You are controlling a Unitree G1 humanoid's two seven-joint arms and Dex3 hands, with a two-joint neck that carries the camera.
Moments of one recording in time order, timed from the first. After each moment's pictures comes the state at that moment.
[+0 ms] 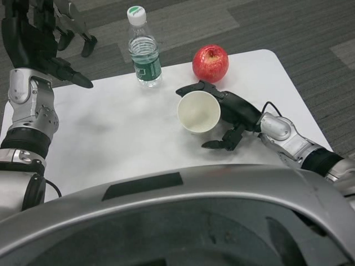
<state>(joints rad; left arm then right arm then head) -0.55 0.24 -0.14 0.75 -0.66 -0.60 -0.23 0.02 -0.69 0.53 0.31 0.43 -0.69 0.30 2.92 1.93</state>
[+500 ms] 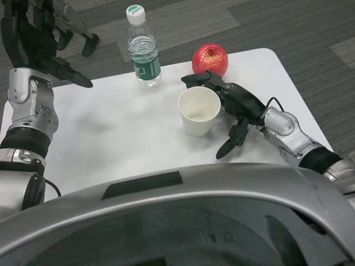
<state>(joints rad) -0.55 0.24 -0.15 0.74 -0.67 -0.60 -0.23 0.05 -0.62 0.38 0.33 0.43 -0.69 0.36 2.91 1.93</state>
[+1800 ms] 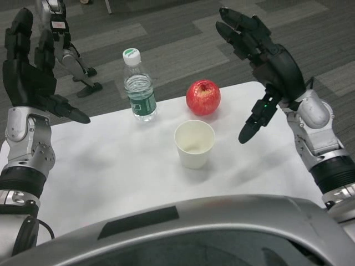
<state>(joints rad) -0.54 0.24 -0.15 0.69 -0.67 -0.60 -0.23 0.04 -0.58 -0.11 0.02 0.44 -0.69 0.38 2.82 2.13</state>
